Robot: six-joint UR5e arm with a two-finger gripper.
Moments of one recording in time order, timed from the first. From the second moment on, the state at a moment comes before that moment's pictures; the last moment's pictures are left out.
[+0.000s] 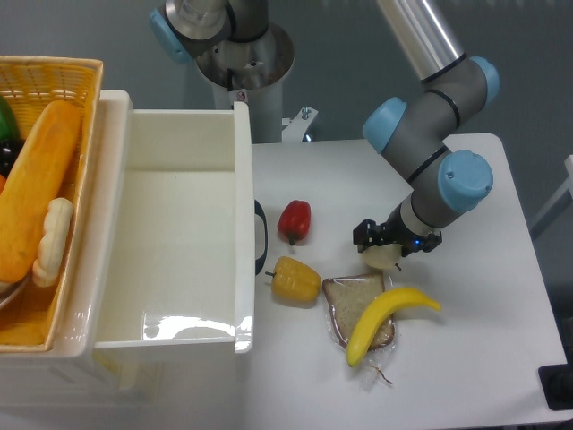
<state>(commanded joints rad) 2.75 -2.10 -1.62 -1.21 1.46 0.77</state>
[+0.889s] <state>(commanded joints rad) 2.80 -2.00 -1.49 -1.21 1.52 0.86</state>
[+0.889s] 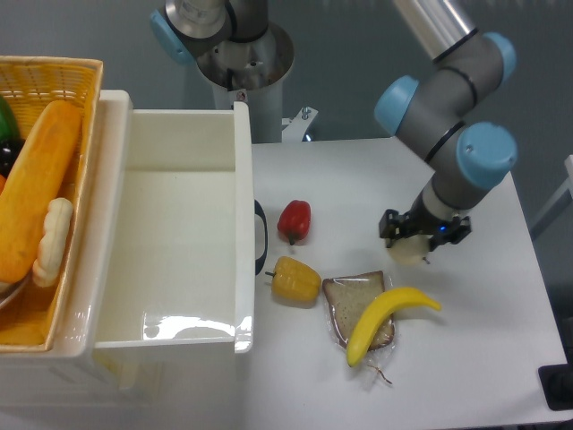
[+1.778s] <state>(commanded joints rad) 2.79 -1.91 -1.42 -1.32 1.59 1.02</state>
